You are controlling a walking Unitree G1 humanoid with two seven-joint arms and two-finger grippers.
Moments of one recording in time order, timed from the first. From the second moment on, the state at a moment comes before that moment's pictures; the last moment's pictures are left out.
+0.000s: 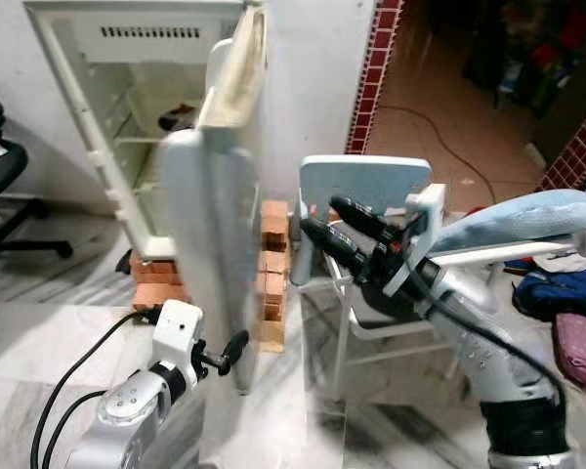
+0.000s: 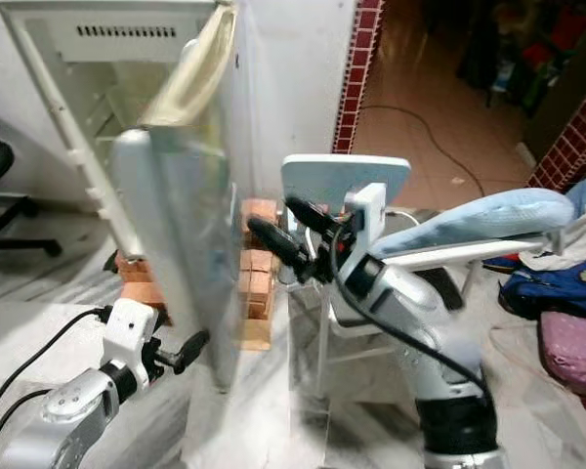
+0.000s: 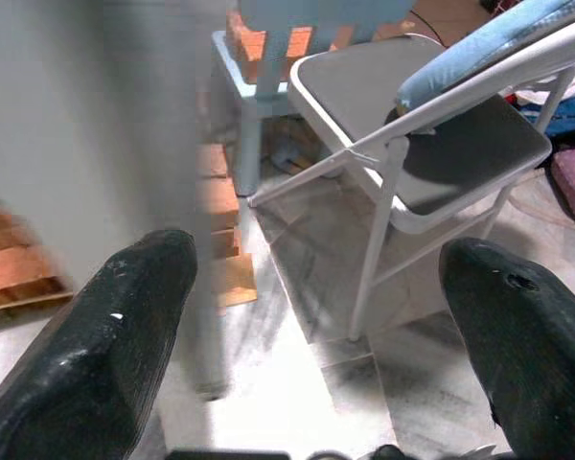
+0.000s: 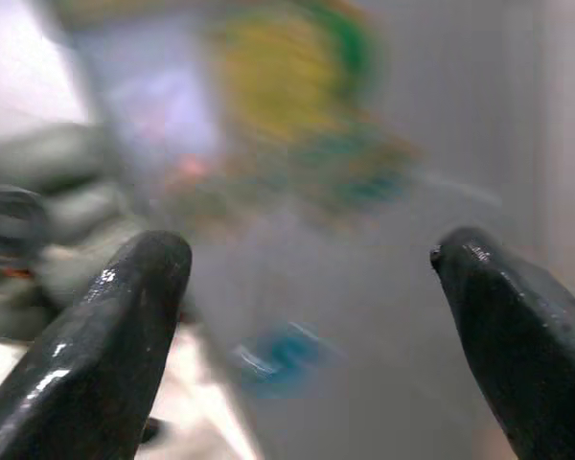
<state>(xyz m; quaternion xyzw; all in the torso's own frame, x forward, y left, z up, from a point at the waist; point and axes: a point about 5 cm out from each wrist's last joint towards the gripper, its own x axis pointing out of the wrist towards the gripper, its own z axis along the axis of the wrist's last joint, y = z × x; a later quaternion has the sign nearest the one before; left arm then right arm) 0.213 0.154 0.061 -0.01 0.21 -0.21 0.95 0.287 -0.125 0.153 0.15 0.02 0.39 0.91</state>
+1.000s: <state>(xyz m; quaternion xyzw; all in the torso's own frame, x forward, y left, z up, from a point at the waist) 0.257 0.183 0.098 0.05 0.05 -0.09 0.99 0.273 -0.162 0.102 0.02 0.03 0.06 1.00</state>
